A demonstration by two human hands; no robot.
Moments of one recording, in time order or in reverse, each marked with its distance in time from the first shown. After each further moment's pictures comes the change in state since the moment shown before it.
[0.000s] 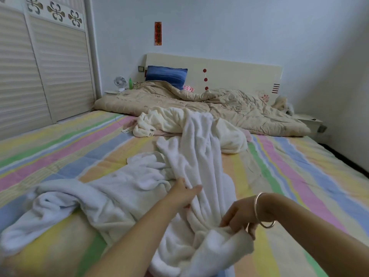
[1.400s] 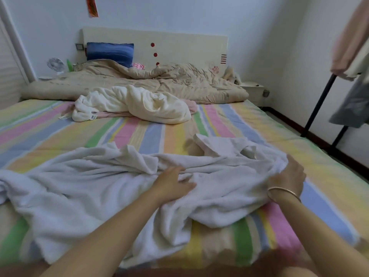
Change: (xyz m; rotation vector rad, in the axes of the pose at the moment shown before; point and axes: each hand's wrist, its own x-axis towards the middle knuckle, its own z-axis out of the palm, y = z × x) left_hand -0.050 0.004 0.154 0.642 -0.186 0.467; right_hand -0.086 0.273 0.044 0.505 1.709 0.378
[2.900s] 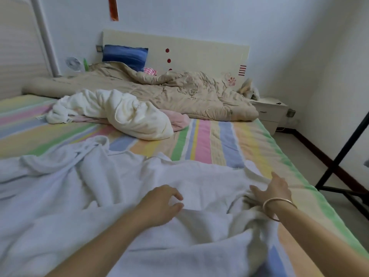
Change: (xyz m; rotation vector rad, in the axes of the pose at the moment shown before) left_hand 0.163 0.120 0.079 0.070 0.096 -0.121; right_hand 0.284 0.055 0.106 -0.239 -0.498 -0.128
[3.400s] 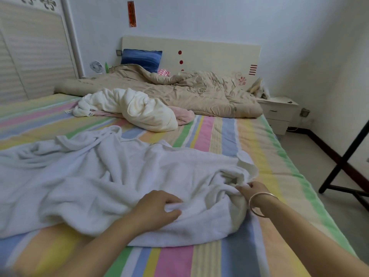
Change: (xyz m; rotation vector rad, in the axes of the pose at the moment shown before) left_hand -0.102 0.053 0.031 -0.090 0.027 -0.010; right_hand -0.068 0.024 -0.024 0.322 -0.354 -0.047
